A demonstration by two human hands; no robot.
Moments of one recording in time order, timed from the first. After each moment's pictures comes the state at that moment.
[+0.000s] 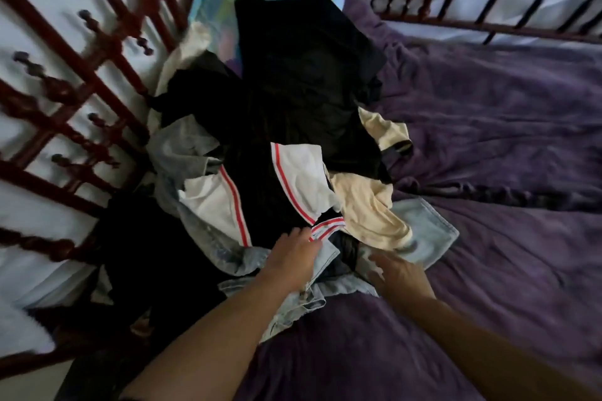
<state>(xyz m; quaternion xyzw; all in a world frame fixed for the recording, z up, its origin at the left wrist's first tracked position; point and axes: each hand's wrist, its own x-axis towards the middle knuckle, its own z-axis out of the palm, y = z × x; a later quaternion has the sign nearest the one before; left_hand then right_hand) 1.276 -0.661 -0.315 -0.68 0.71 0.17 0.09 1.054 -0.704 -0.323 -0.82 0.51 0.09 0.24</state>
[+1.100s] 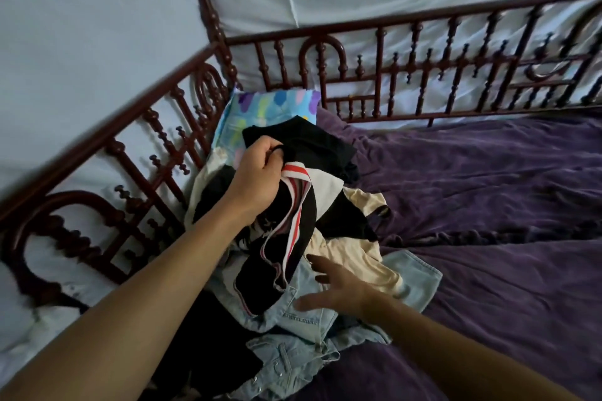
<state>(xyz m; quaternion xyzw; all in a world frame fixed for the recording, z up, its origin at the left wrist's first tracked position) 1.294 -0.684 0.023 -0.65 0.57 0.21 -0.47 1.122 -0.659 -0.144 -0.66 0.39 -0.10 0.64</state>
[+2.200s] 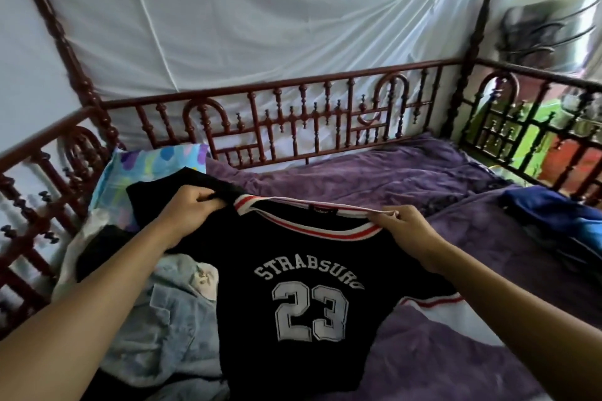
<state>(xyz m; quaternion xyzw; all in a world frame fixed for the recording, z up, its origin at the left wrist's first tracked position) 1.197 -0.665 0.035 -0.59 0.65 0.31 -0.36 0.817 -0.607 -0.001 -0.58 0.55 -0.42 0.43</state>
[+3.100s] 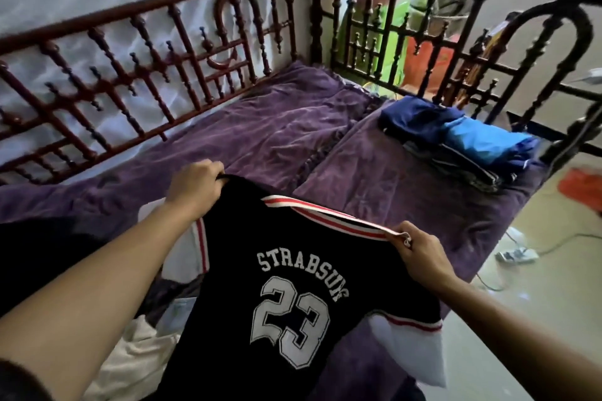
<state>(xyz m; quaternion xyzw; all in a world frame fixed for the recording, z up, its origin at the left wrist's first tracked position) 0.846 -0.898 -0.084 -0.44 0.89 0.03 -0.09 0.560 -0.609 -0.183 -0.39 0.85 -0.30 0.17</state>
